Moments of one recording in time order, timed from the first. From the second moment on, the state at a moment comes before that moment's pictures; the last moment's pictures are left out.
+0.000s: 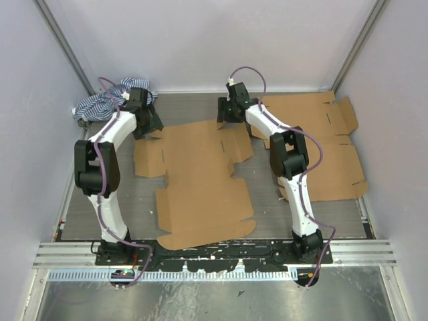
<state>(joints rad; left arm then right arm) -0.14 1.94 1.53 -0.58 -0.12 -0.55 0.39 2.38 2.04 -0.46 -0.06 0.32</state>
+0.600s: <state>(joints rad) -0.12 2.10 1.68 -0.61 -0.13 -0.51 0.38 2.43 2.09 -0.42 -0.13 0.32</state>
